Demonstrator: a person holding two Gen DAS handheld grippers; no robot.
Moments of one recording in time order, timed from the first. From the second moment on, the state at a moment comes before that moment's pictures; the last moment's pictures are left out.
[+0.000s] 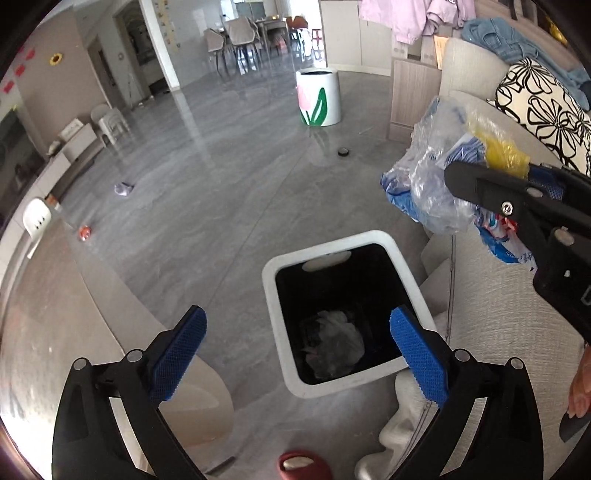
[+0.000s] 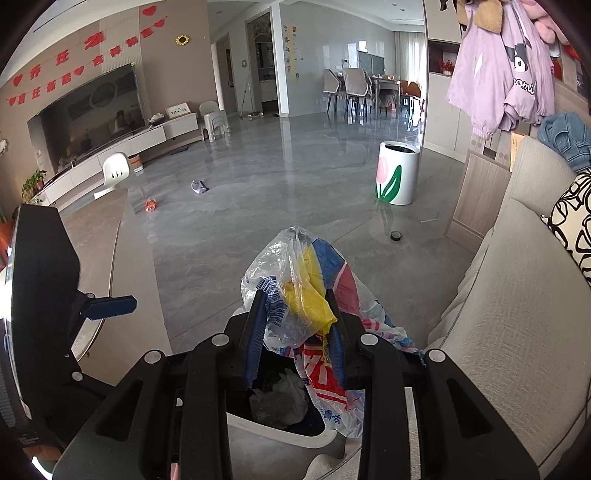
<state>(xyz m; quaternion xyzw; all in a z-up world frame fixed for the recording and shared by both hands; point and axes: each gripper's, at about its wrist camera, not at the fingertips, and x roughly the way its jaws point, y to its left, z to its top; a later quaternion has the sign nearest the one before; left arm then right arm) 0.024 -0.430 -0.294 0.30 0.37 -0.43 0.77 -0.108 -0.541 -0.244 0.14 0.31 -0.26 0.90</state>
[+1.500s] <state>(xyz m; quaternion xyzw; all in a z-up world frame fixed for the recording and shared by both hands) 0.071 -0.268 -0.186 0.12 0.30 -0.34 0.88 -0.064 -0.456 -0.171 0.06 0.25 -0.21 0.94</state>
